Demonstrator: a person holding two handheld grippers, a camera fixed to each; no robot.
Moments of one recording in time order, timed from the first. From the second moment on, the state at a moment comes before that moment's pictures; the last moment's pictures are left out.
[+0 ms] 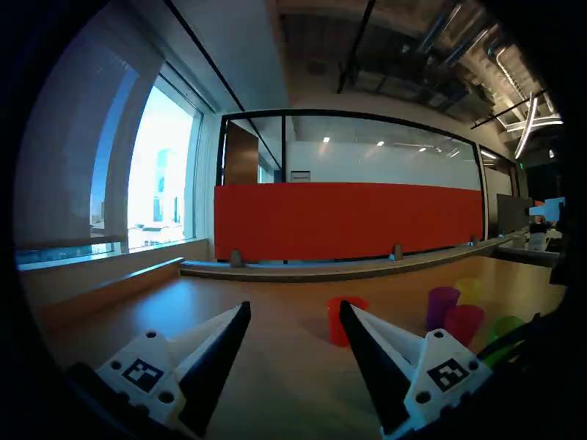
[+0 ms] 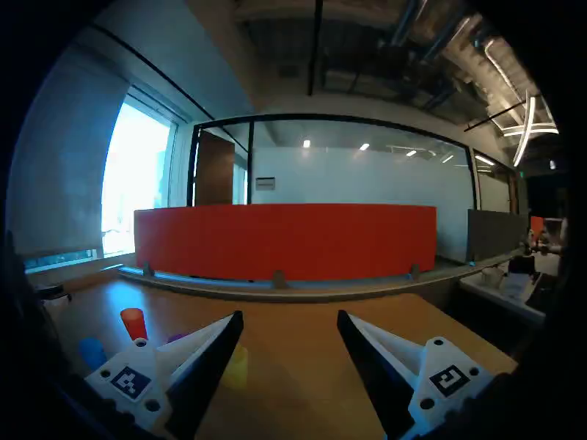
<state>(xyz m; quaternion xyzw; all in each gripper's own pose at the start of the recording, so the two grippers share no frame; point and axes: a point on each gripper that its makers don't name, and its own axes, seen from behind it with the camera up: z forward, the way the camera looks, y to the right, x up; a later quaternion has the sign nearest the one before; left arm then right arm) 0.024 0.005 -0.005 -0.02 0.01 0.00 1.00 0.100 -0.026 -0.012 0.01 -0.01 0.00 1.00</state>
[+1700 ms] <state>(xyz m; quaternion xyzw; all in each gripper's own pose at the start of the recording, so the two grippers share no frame) 0.001 0.011 -0.003 -0.02 0.00 0.00 1.00 0.112 -0.001 -0.017 -0.02 0.01 -0.01 1.00</state>
